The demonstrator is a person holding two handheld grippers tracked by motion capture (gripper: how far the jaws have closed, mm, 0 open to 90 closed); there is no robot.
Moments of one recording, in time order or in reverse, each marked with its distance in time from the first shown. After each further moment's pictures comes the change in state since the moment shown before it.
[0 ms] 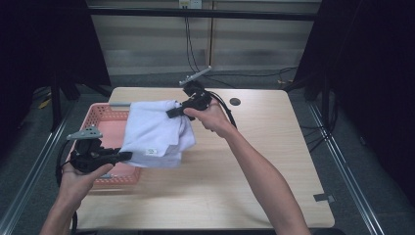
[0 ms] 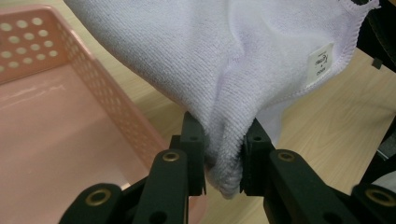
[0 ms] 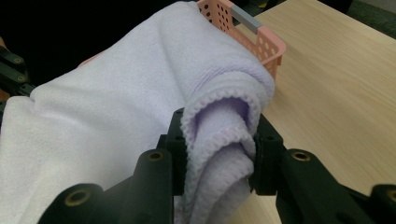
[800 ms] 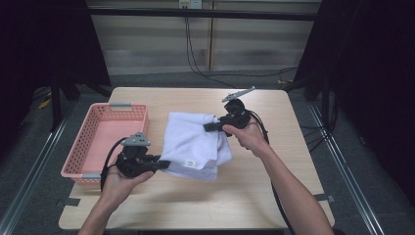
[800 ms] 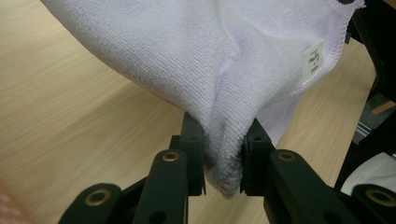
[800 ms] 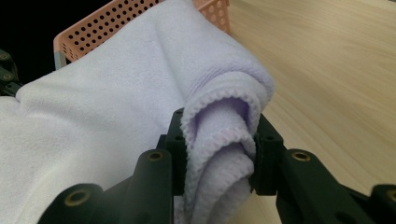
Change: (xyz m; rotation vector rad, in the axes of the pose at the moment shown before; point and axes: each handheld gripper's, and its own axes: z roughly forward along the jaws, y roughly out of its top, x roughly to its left) left arm -0.062 0.014 0.071 0.075 -0.103 0.107; right arm -0.021 -0.094 -0.070 -0.035 -0.082 0.093
